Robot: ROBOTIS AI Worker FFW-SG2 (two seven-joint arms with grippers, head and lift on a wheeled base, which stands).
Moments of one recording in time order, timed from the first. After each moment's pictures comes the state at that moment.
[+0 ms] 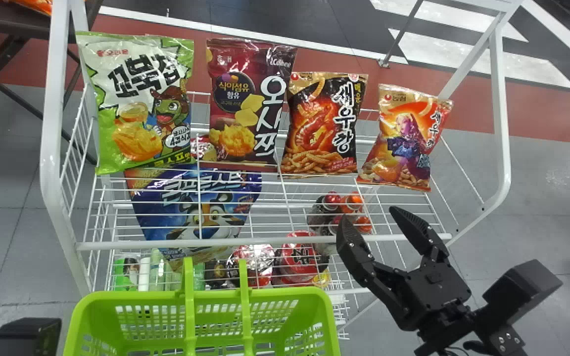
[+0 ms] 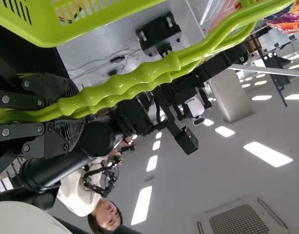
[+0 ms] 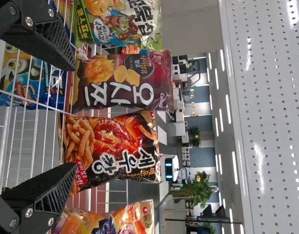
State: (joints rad) left arm 0.65 0.07 -0.11 -2.43 0.35 1.31 -1.24; right arm 0.89 -0.17 -0.23 -2.35 -0.33 0.03 0.25
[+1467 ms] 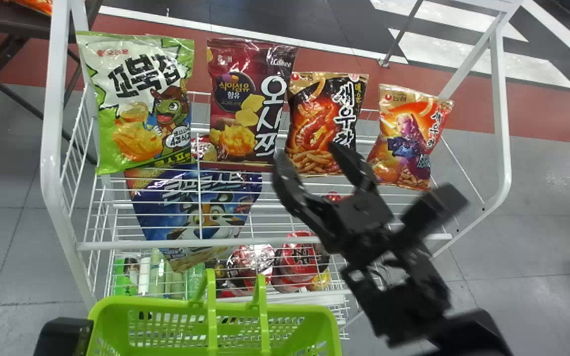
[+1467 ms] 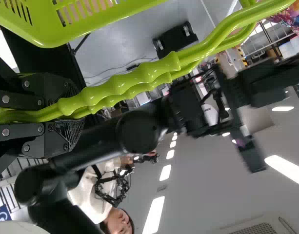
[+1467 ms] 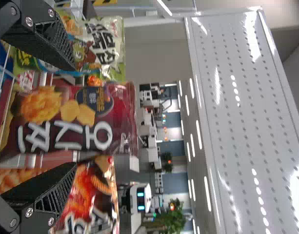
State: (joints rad) left arm 0.61 0.08 -0.18 -2.42 0.29 1.37 -1.21; right arm 0.44 -0.16 0.03 -2.16 -0.23 0.12 0.25
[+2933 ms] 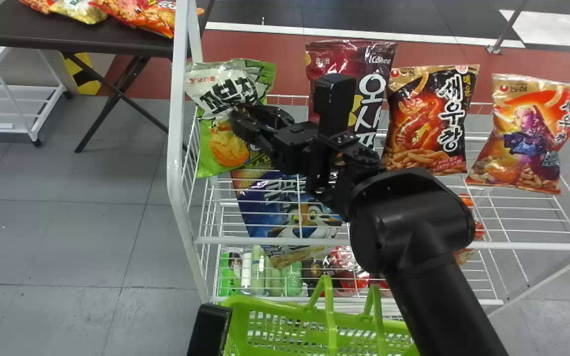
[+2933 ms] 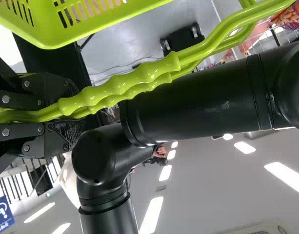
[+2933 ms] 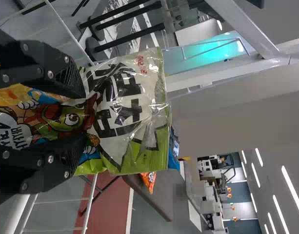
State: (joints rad) left arm 0.58 0.04 -0.21 -2.37 0.26 1.41 -1.20; right arm -0.16 0.00 0.29 -1.62 -0.18 0.43 0.34
